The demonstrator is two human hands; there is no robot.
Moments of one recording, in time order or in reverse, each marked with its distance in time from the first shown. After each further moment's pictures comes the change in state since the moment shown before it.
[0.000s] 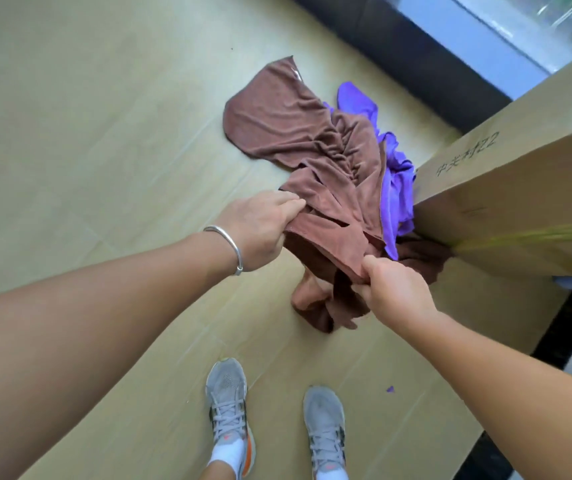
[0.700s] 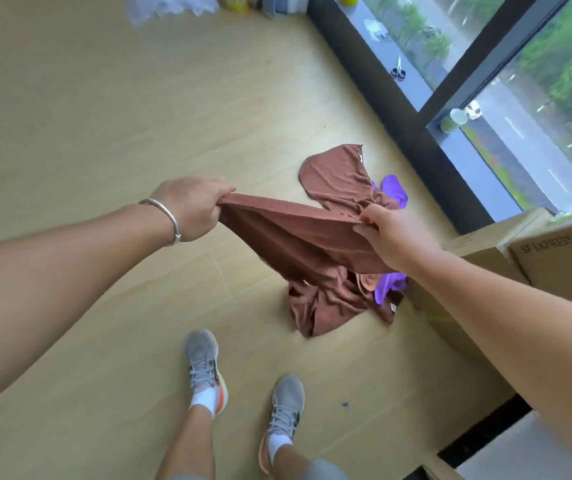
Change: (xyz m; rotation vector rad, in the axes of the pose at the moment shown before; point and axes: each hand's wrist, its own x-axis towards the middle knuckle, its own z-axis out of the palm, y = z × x) left_hand -0.257 0.037 -0.186 0.016 0.166 -0.546; right_hand -0.085 -0.096 -0.235 0.028 0.167 -0.498
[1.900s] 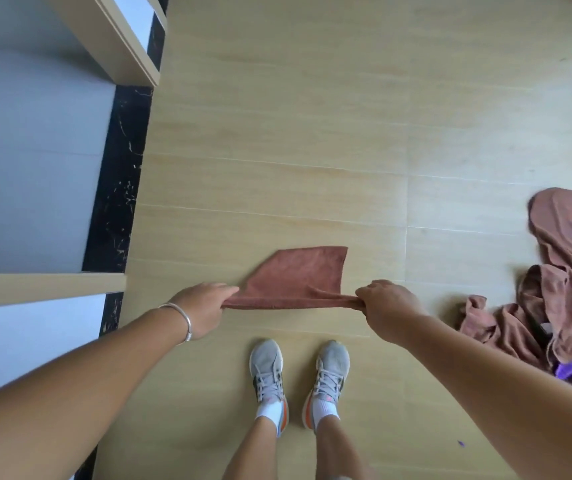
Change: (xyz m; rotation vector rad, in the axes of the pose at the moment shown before) left_hand -0.509 -0.341 0.241 -0.464 -0.426 -0.611; right_hand -0.091 -0.479 0.330 -0.571 -0.644 -0.501
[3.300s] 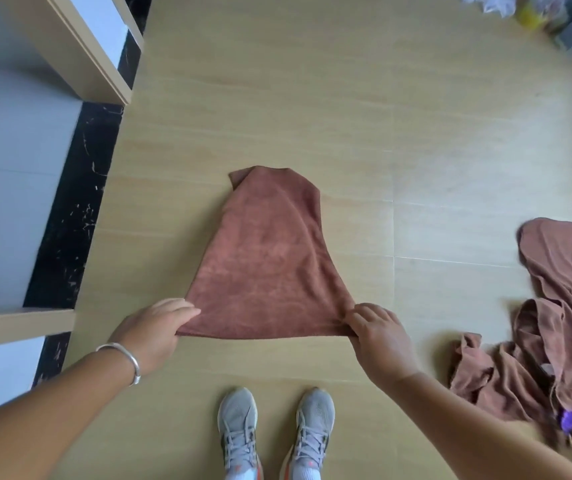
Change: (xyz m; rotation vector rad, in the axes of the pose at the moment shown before) left_hand 0.061 -0.022 0.011 -0.019 0.245 -0.031; right_hand 0.050 0.039 0.049 0.202 0.477 -0.098
